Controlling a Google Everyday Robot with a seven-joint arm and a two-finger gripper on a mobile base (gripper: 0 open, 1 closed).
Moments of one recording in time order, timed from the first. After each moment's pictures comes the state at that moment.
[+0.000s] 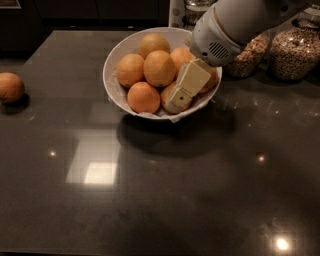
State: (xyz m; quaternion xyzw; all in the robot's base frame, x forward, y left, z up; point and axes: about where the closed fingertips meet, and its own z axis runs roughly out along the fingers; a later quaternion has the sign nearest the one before) arm 0.535 -0.052 0.967 -0.60 0.74 0.11 0.30
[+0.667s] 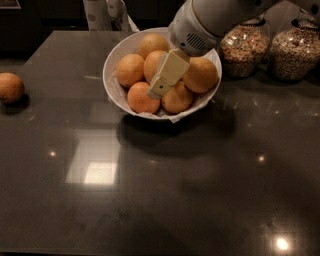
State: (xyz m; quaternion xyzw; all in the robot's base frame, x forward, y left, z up) arm 0.563 -0.018 0.982 -0.59 0.72 0.09 0.34
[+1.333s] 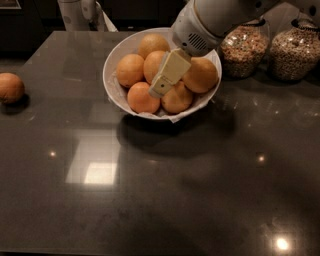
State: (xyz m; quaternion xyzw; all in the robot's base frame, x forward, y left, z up) arm 0.571 -0.023 0.978 -0.59 0.73 0.09 0.34
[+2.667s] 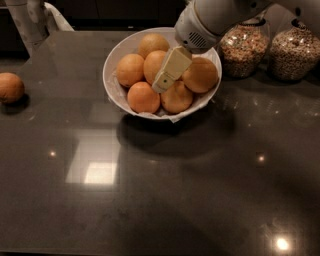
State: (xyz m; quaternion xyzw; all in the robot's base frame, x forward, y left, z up) arm 0.600 -0.034 0.968 -0.58 0.74 0.08 0.34
